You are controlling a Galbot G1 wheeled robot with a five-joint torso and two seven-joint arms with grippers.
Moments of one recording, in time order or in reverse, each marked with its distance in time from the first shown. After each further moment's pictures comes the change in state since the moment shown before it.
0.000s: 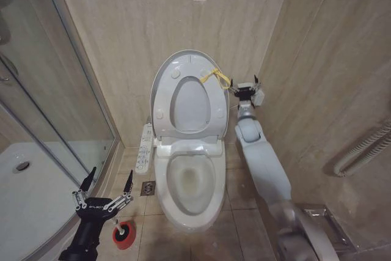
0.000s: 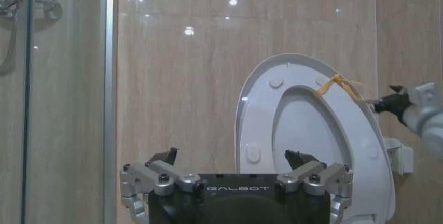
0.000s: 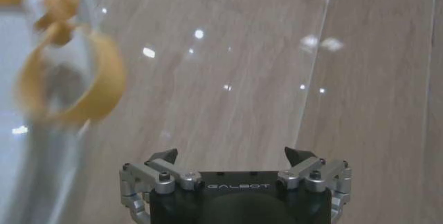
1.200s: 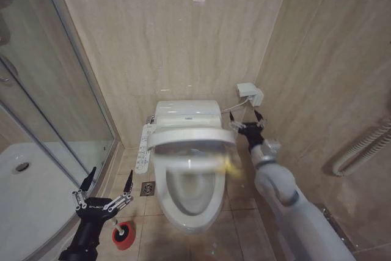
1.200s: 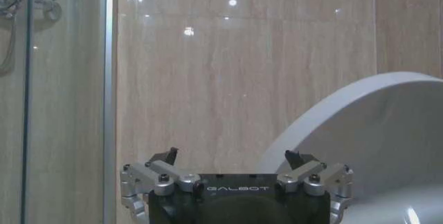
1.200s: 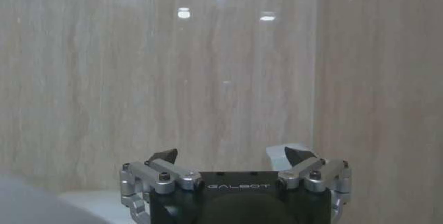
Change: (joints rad) left arm 0.000 0.000 0.000 0.000 0.000 0.000 0.000; right arm -0.704 -0.265 -0.017 0.870 0.589 -0.300 0.063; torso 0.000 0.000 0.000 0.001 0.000
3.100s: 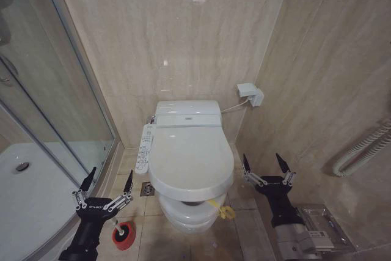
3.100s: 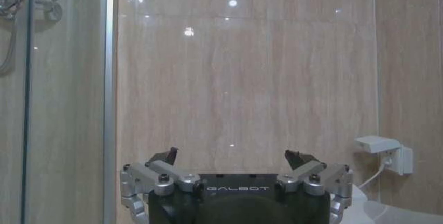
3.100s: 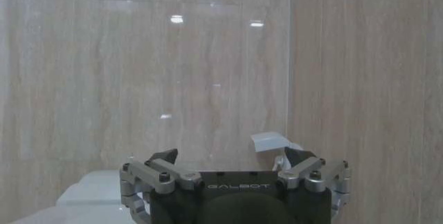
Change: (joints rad) left arm 0.000 0.000 0.000 0.000 0.000 0.000 0.000; right arm -0.693 0.284 0.127 0.343 -0.336 0.271 -0.176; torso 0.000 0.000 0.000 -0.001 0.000
